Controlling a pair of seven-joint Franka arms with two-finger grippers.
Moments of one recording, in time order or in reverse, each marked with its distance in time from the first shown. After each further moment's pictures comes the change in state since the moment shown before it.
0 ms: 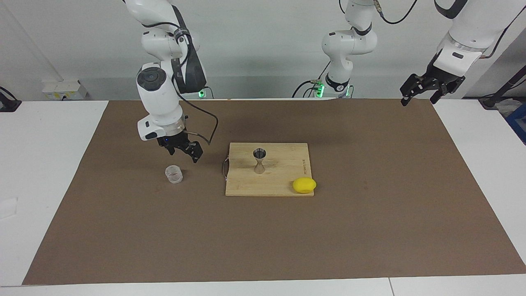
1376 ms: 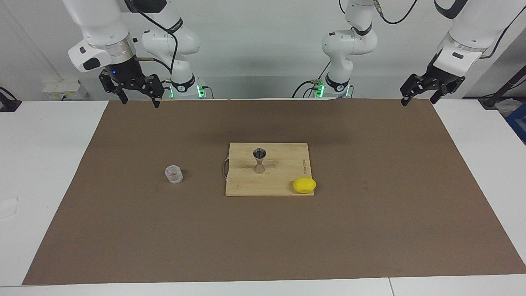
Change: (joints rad) left arm 0.000 0.000 0.000 0.000 0.000 0.000 0.000; right arm -0.096 -0.132 -0.016 0.376 -0.001 -0.577 -0.336
